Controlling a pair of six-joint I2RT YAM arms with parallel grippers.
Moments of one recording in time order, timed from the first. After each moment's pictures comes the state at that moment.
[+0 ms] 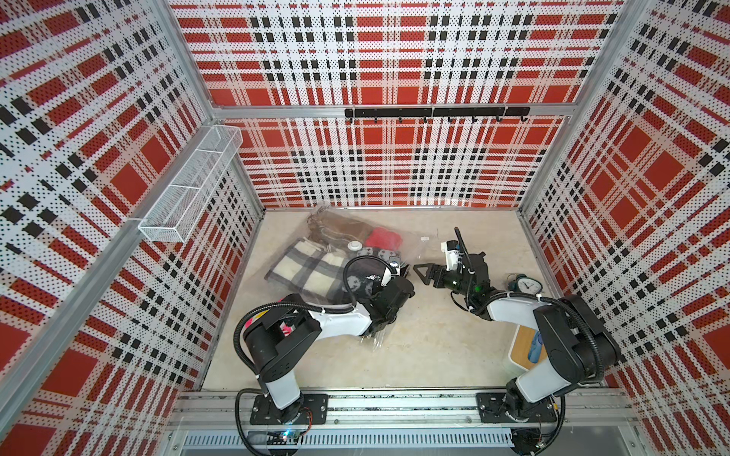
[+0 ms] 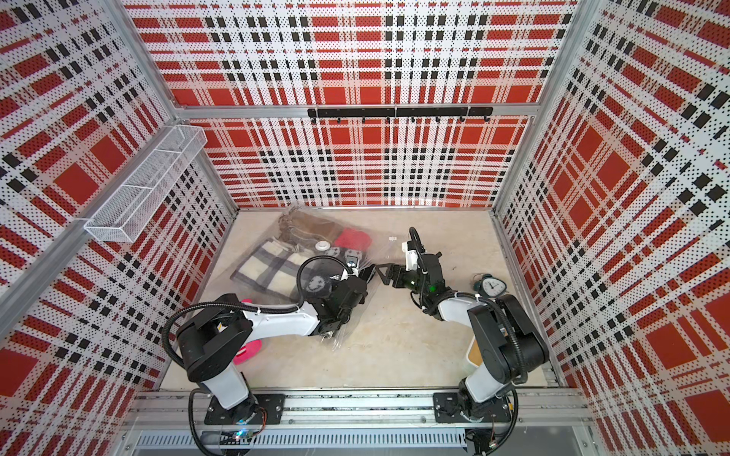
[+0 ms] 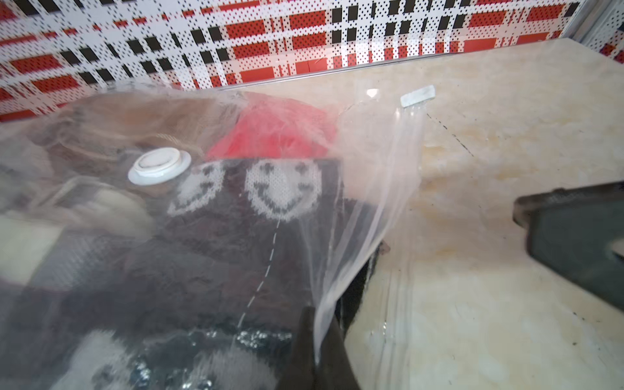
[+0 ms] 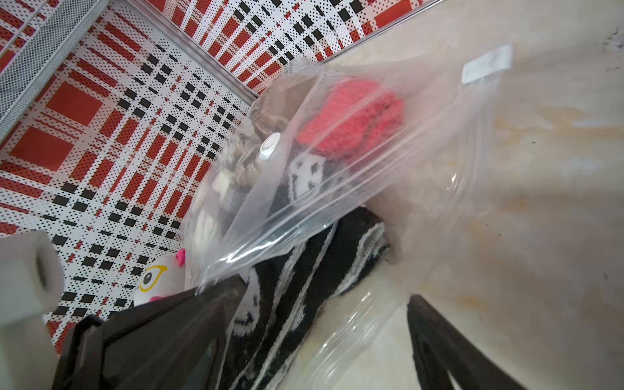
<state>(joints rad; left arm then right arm) -0.88 1.73 0.88 0.27 -0.64 -0.39 0.37 1.59 0.64 0.60 -0.44 0.60</state>
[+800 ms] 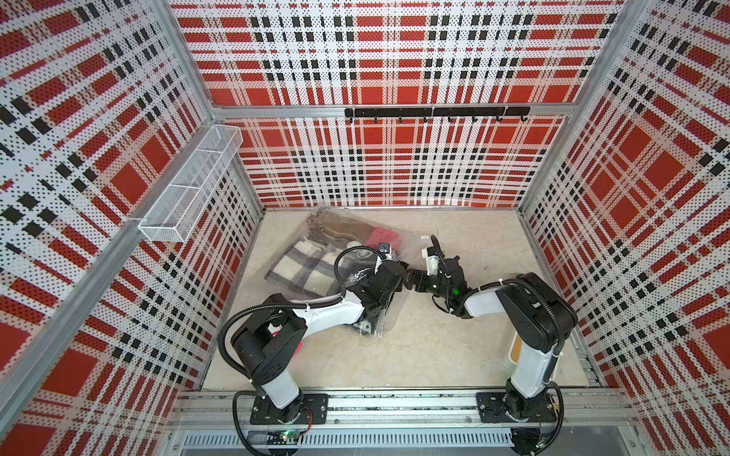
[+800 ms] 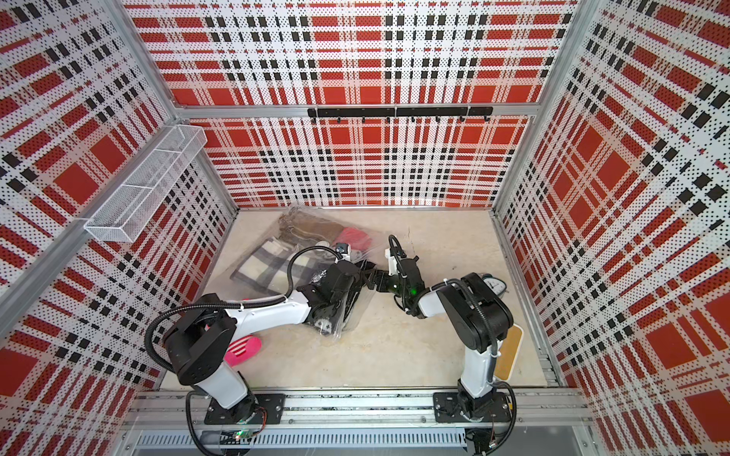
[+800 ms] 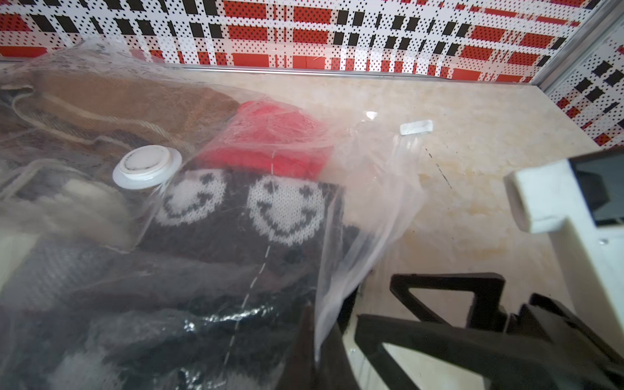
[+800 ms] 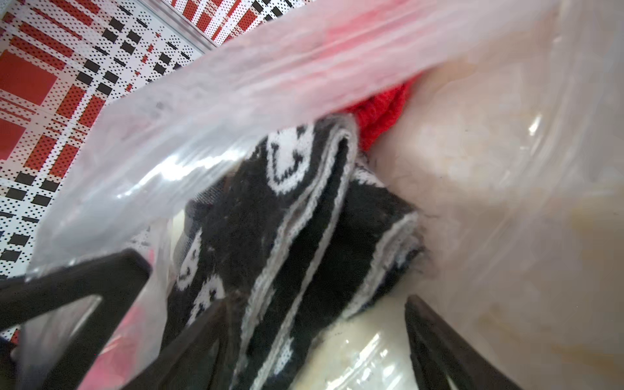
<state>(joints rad) -0.82 1.67 0.96 0.12 -0.52 -0.50 0.51 1.86 0.74 0.74 -0.36 0.66</state>
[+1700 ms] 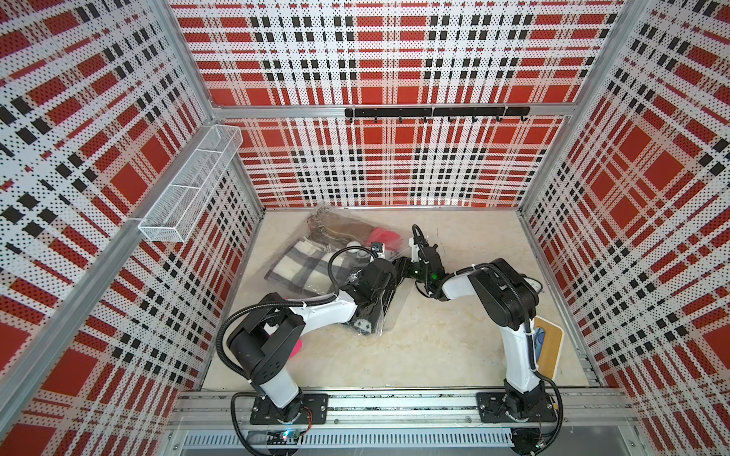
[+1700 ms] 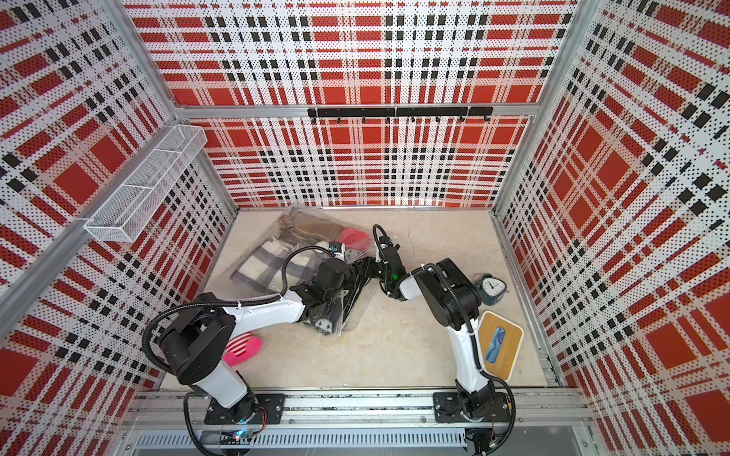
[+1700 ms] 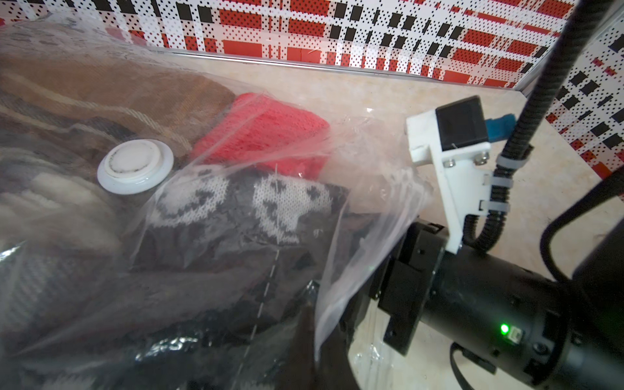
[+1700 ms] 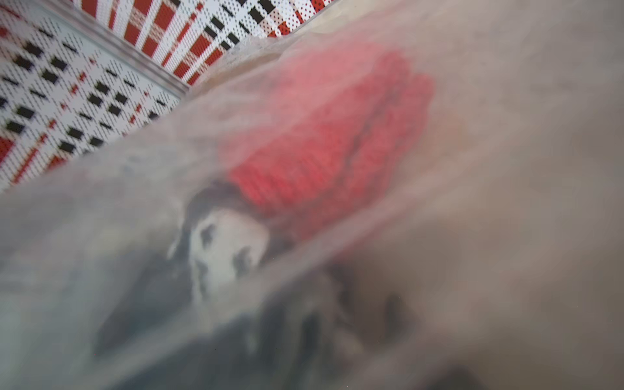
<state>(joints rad) -0.75 1.66 0.89 0.21 -0.40 -0.48 0.53 2.14 1.07 0.66 -0.20 0.68</state>
